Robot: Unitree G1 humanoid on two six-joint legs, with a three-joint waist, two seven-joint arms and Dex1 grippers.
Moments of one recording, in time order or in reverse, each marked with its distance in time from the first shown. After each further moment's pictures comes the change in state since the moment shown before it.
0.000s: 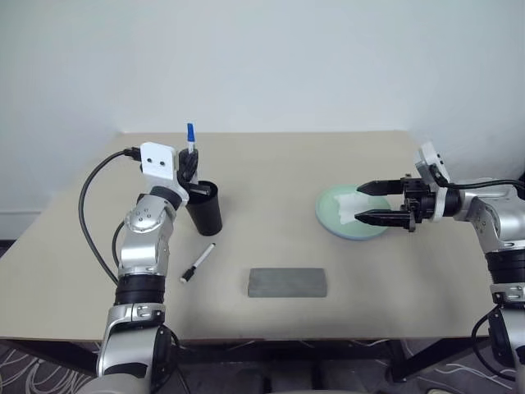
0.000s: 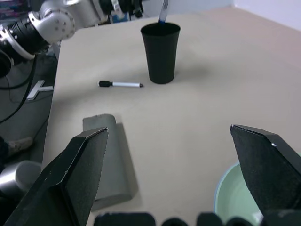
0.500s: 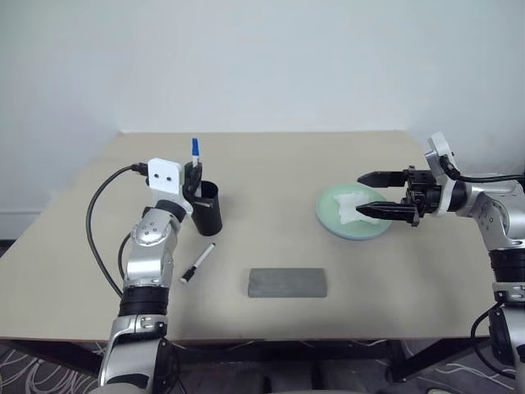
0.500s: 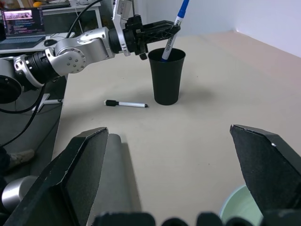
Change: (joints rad) left arm 0.061 -0.021 -0.016 0.000 0.023 -0.072 0.002; right arm -0.007 -0.001 -0.032 -0.038 0.067 0.014 -0.003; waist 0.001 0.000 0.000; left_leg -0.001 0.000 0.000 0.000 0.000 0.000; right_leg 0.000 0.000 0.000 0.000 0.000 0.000
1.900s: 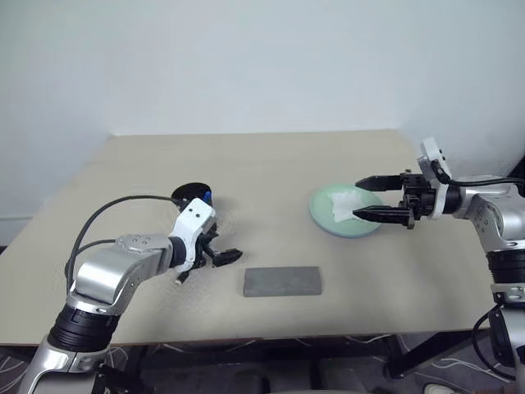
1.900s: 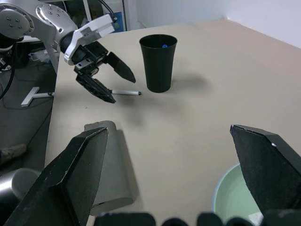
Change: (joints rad) left arm 0.149 0.393 -0.251 -0.595 -0.316 1.109 -0.249; right arm 0.005 -0.001 0.033 0.003 -0.032 -0.013 -0.019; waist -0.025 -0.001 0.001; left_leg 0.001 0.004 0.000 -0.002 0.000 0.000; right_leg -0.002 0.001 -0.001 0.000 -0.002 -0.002
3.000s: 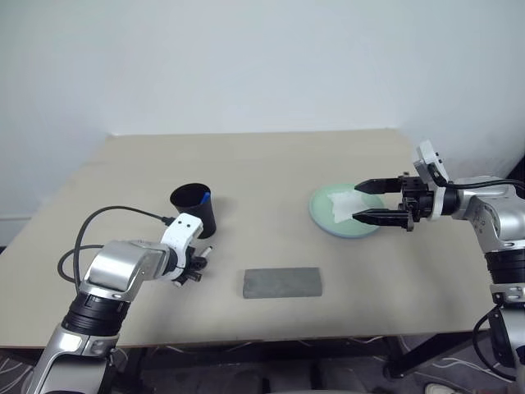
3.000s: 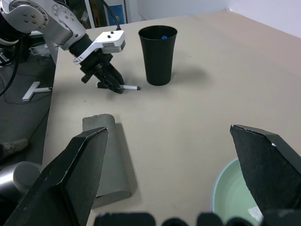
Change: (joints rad) left arm -0.057 -0.030 -0.041 0.152 0.114 0.226 0.112; right arm 0.000 0.000 0.012 0.009 -0.021 -0.009 0.012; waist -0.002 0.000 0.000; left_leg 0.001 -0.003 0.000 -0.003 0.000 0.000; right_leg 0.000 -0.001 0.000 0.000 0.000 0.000
